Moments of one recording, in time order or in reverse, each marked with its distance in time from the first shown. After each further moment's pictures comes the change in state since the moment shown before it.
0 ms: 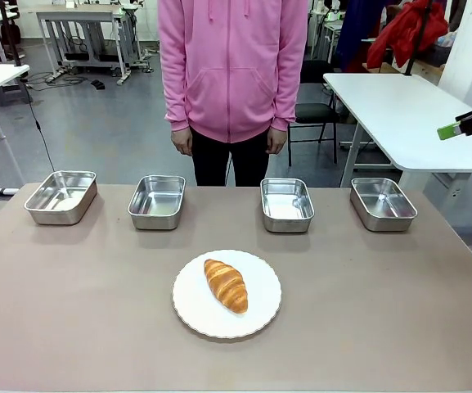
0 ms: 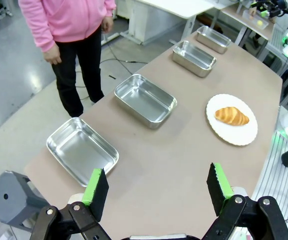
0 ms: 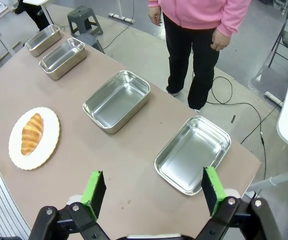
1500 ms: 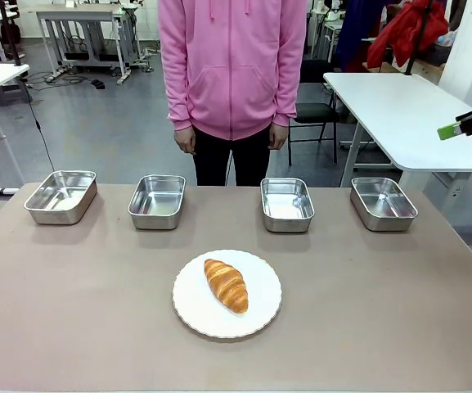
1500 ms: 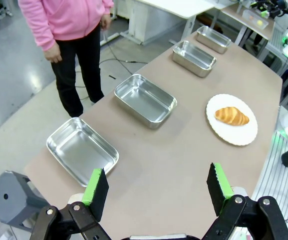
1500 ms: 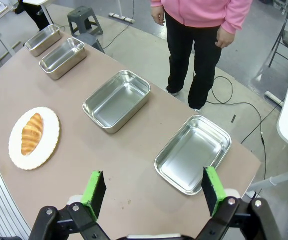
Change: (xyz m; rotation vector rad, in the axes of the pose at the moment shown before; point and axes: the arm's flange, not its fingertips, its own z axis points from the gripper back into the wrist) left arm 0.000 0.000 0.000 0.000 0.000 0.000; right arm 0.000 0.000 -0.001 0.000 0.002 -0.001
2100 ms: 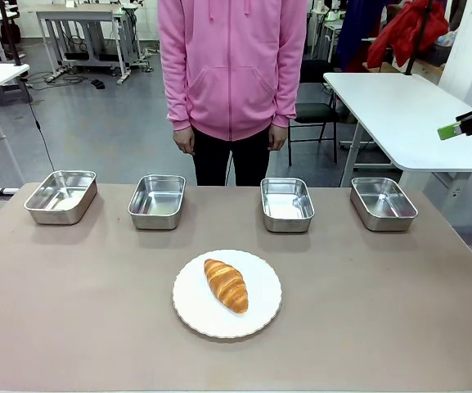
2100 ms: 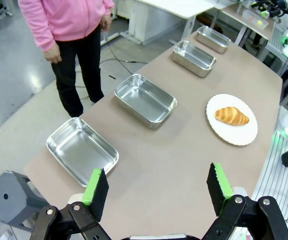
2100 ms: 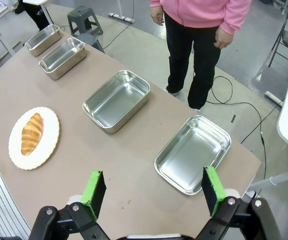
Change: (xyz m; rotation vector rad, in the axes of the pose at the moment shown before) left arm 0.000 0.000 0.000 0.000 0.000 0.000; right arm 0.000 0.000 0.000 0.000 0.000 0.000
